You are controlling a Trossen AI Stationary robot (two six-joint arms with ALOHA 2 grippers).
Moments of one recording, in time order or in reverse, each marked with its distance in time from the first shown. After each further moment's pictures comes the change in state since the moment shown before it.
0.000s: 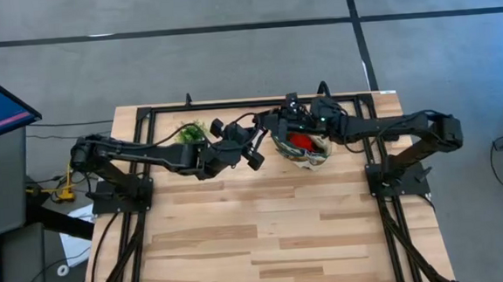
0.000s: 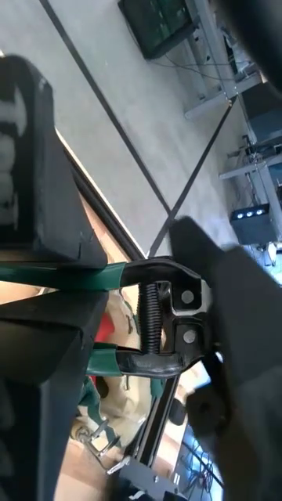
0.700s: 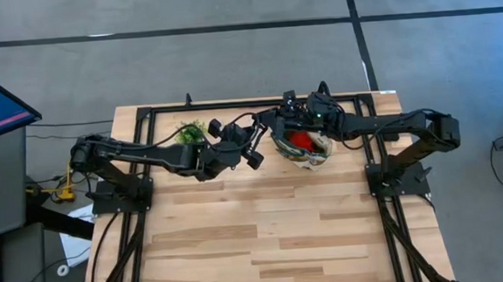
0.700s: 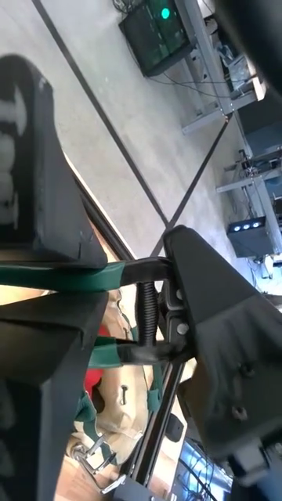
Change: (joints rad) left arm 0.002 0.000 0.000 -0.005 -0.054 0.000; right arm -0.014 0.023 0.028 -0.056 -0.026 -0.012
